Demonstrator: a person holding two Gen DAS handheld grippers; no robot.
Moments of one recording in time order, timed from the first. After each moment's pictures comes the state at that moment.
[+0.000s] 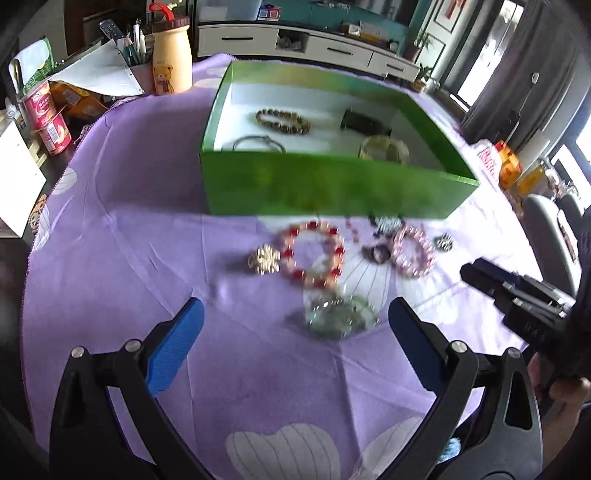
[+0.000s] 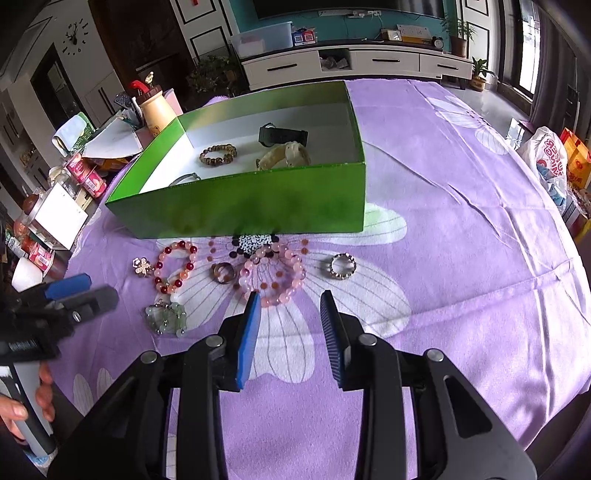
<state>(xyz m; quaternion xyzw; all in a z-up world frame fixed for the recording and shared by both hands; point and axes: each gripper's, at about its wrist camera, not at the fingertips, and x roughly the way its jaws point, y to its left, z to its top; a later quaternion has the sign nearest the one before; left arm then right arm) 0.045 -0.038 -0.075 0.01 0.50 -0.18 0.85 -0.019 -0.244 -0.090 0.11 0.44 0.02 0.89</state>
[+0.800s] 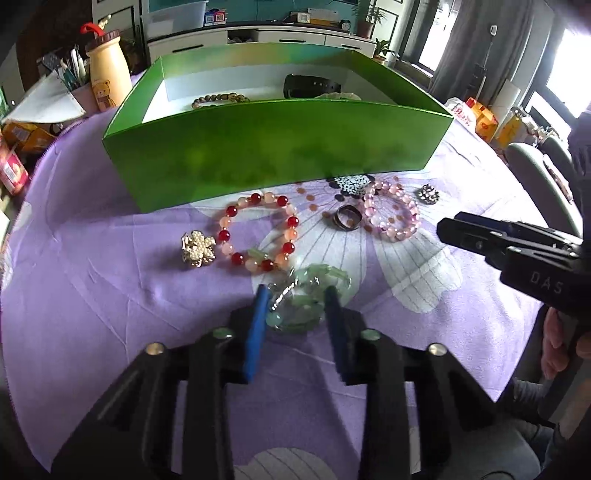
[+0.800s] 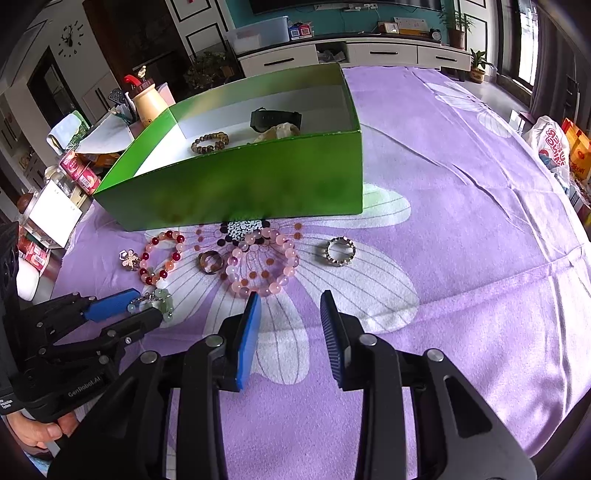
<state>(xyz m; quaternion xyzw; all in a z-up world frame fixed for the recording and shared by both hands) 0.041 -0.069 -0.111 0.06 0.49 -0.26 0.83 -0.013 -0.248 -0.108 0.12 0.45 0.02 0.88</state>
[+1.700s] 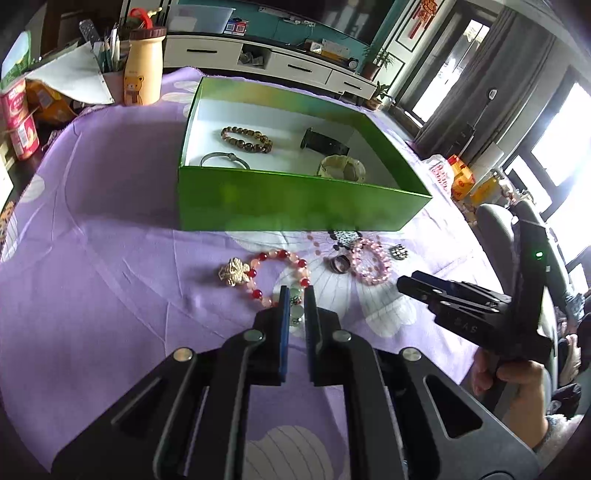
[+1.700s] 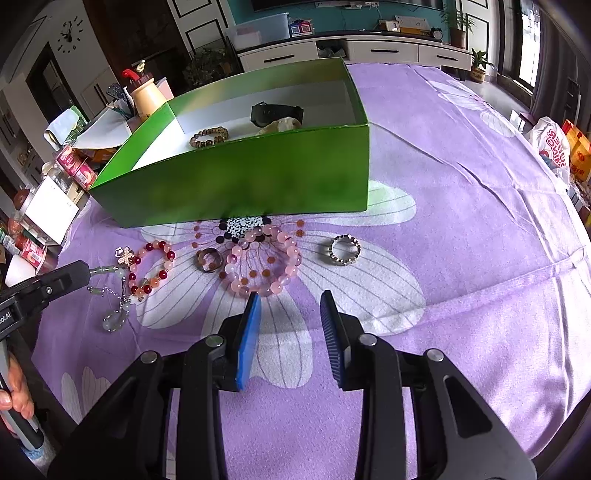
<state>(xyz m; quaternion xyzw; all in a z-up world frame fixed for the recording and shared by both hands) 0.043 -0.017 -0.063 -0.06 0.46 -0.29 0.84 -0.009 -0.242 -0.110 0.11 0.46 0.02 0.88</state>
